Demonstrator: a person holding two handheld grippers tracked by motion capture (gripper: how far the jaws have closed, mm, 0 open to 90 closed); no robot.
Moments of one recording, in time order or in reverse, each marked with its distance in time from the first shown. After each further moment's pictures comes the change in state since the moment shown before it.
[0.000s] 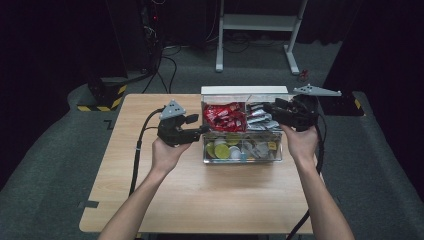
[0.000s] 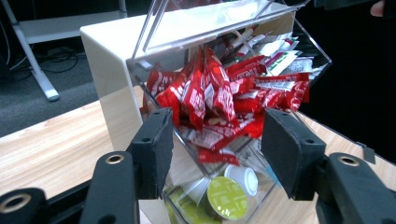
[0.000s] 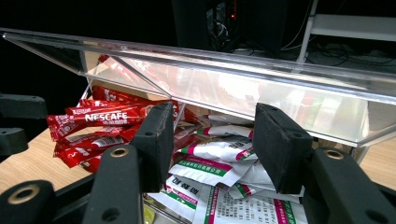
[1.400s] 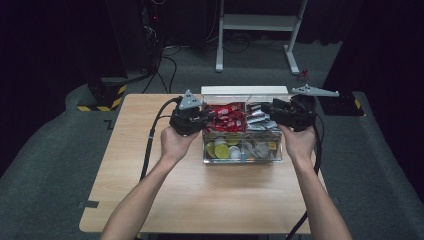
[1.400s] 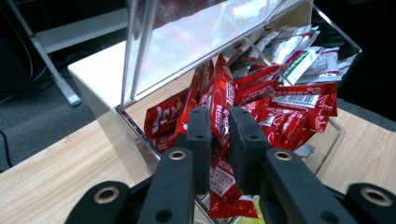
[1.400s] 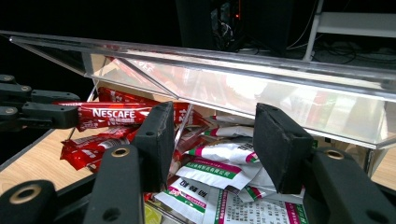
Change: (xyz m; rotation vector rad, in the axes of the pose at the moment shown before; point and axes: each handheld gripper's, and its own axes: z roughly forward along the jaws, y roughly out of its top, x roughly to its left) left arm -0.007 0.024 0.025 0.063 0.057 0.116; right arm 0.002 -0.001 0.004 -0.002 0.020 0.014
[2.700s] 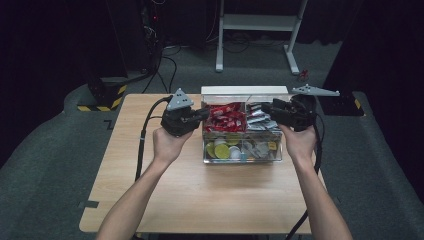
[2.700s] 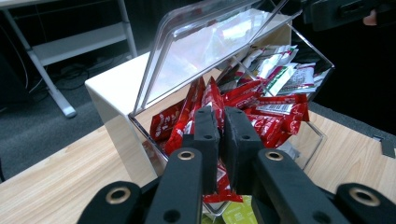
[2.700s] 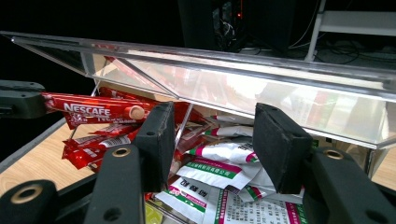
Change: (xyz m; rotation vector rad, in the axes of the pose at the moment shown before) left arm 0.001 0.003 -0.028 -0.057 -0.028 0.008; right arm -0.001 0.000 0.000 0.001 0.008 0.002
